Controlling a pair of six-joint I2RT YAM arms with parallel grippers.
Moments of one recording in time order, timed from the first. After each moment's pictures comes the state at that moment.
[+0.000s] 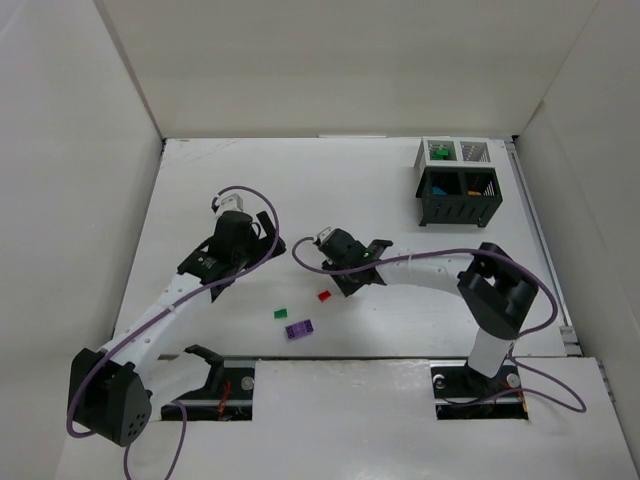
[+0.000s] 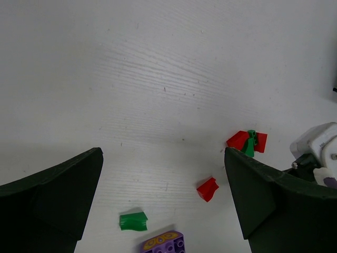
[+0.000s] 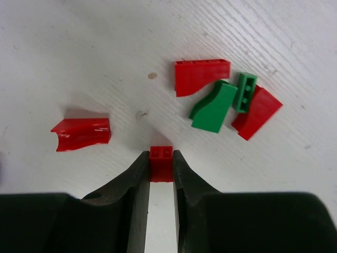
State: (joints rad) left arm -0.43 1.04 0.73 -0.41 -0.15 -0.74; right arm 0.93 1.79 1.12 -0.44 0.15 0.21
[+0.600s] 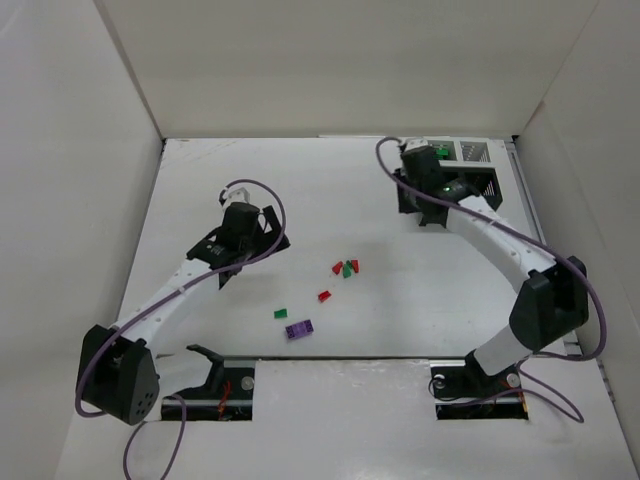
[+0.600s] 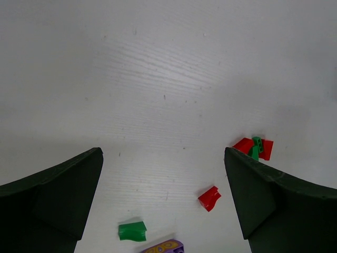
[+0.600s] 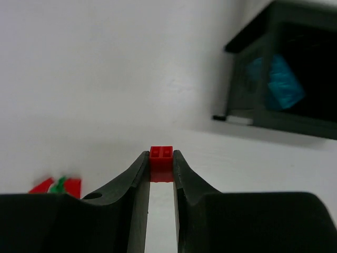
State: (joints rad) left arm -0.43 1.13 0.77 -0.40 -0.15 -0.72; right arm 0.52 1.57 1.31 -0.55 0.26 0.18
